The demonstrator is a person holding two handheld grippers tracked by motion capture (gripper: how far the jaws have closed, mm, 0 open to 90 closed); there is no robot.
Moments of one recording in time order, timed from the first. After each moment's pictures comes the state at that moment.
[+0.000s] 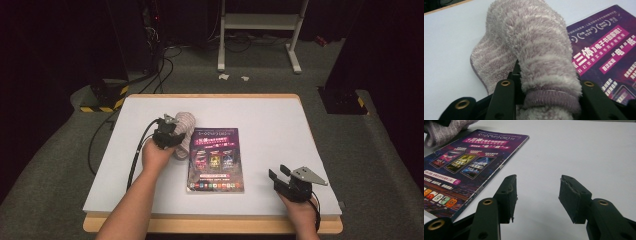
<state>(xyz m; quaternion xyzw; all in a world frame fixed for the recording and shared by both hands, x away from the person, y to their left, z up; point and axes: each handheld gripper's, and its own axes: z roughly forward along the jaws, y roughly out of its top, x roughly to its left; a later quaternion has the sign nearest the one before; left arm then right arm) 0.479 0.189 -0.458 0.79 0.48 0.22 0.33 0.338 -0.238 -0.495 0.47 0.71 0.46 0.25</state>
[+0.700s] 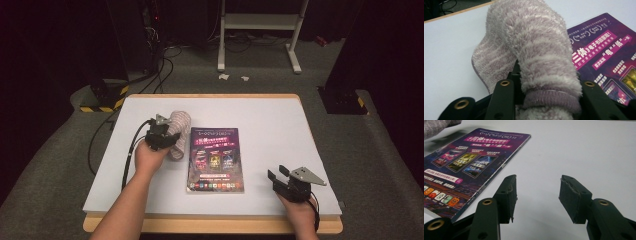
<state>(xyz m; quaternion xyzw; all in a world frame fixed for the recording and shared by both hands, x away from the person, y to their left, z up) 0.461 0.210 -0.441 0.78 0.47 0.22 0.35 0.337 -0.235 -0.495 0.47 0.71 0.46 0.25</state>
